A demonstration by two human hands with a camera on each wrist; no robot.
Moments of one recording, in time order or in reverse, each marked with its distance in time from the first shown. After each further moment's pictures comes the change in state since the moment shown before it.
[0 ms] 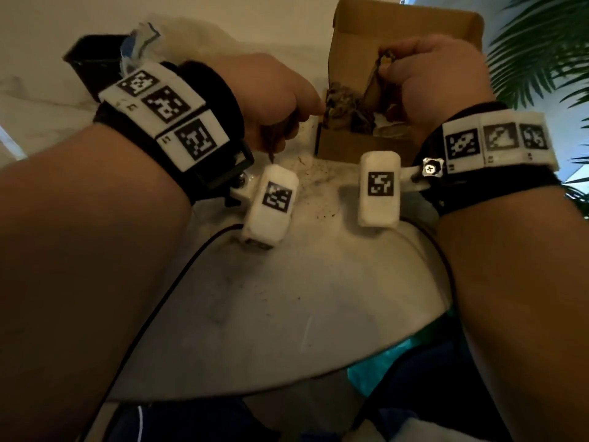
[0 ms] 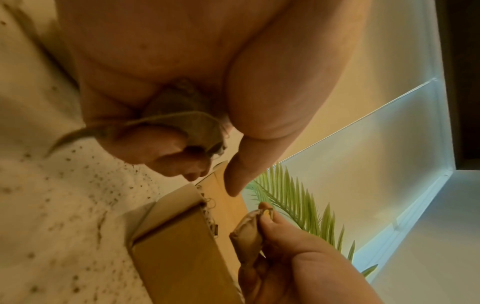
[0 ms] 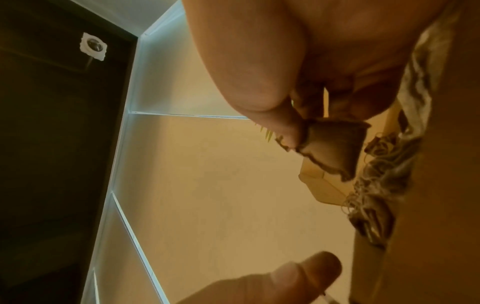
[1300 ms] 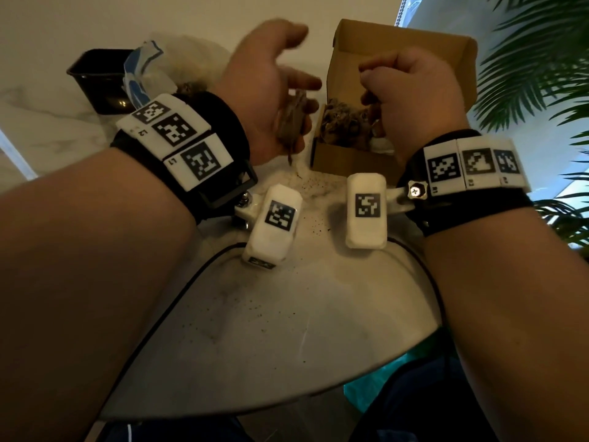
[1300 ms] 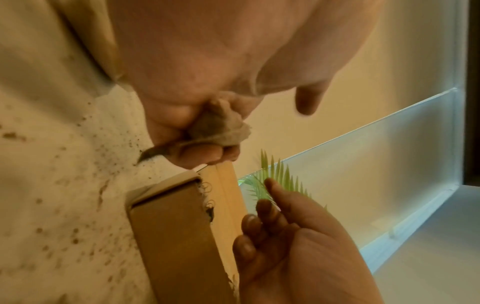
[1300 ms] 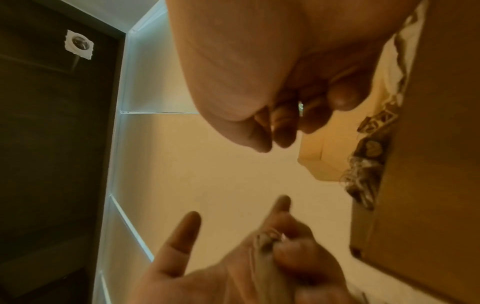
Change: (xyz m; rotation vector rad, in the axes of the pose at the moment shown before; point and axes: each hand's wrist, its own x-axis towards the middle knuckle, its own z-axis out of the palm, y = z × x) left_hand -0.013 0.005 0.006 -0.546 -0.046 0.100; right_hand -0.021 -0.011 0.008 -0.022 -0.051 -0.101
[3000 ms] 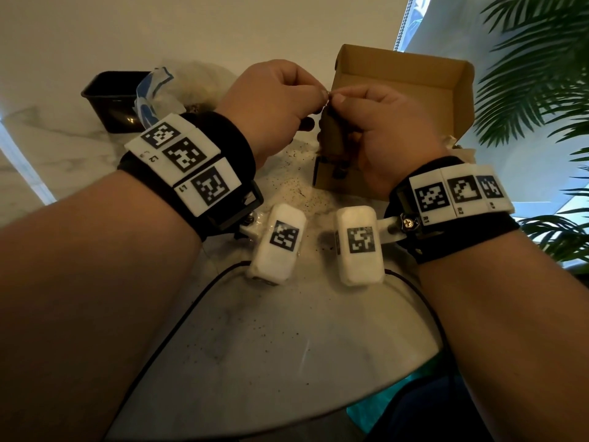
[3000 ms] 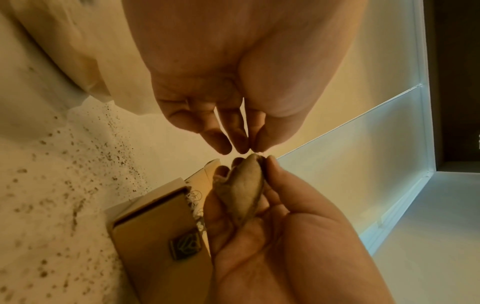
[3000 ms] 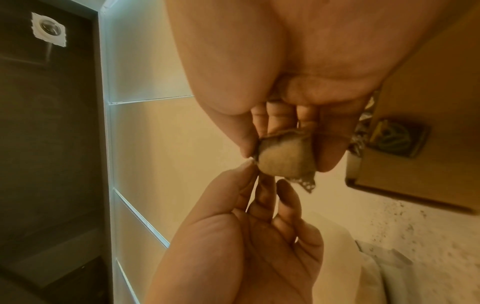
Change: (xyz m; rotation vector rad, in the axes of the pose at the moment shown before) left_hand 0.006 0.005 -0.001 0.423 0.174 0.368; right_hand -0.003 0.002 0.025 0.451 -0.220 0.098
